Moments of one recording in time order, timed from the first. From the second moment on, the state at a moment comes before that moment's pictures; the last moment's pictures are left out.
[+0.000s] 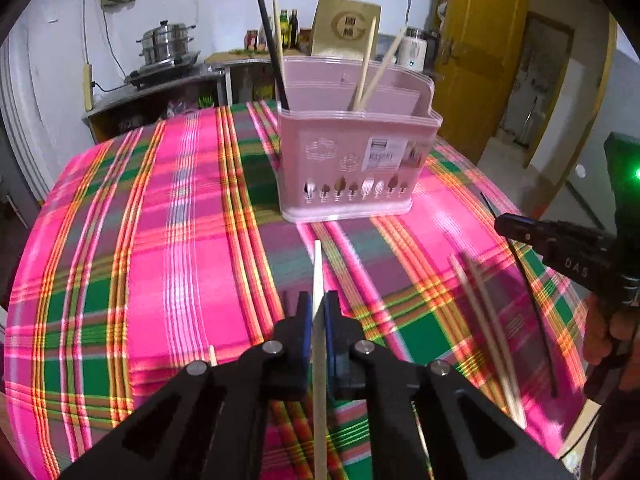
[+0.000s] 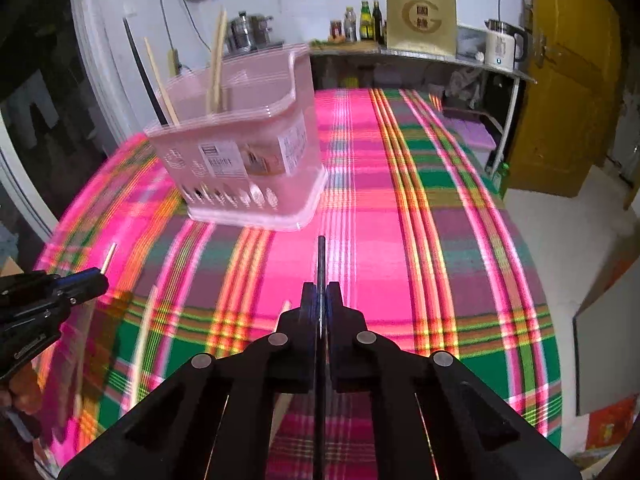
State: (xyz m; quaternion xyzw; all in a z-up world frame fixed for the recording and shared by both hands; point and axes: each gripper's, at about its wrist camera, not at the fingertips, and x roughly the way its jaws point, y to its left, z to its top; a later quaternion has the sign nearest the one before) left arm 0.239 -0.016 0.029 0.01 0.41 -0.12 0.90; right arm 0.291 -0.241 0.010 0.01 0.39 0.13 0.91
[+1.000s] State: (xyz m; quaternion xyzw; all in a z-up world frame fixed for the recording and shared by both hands) left arm 0.195 0.003 0.102 -0.02 0.33 -0.14 0.93; right arm 0.211 -0.252 0.106 0.02 0.27 0.16 0.95
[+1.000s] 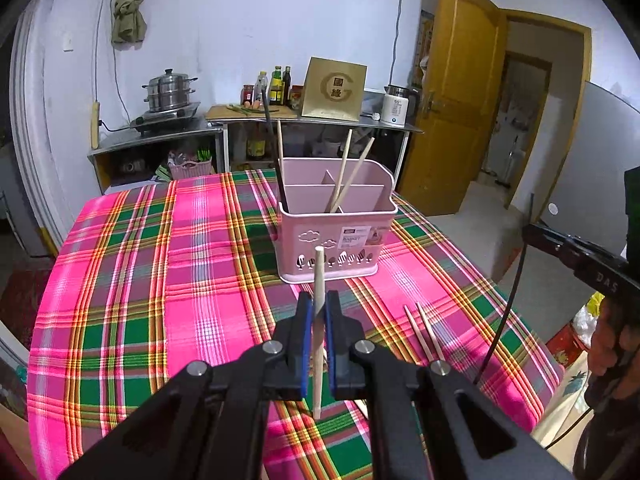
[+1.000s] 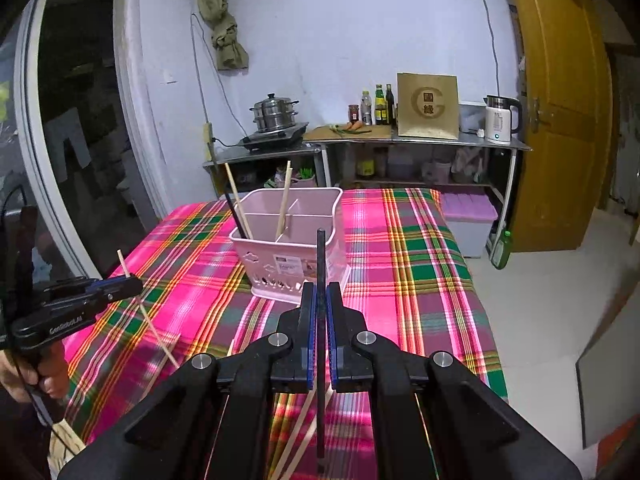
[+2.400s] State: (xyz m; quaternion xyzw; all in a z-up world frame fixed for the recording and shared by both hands) left arm 0.241 0.001 0.189 -0.02 0.27 -0.15 0.95; right arm 0.245 -0.217 0.178 0.06 0.18 0.19 0.96
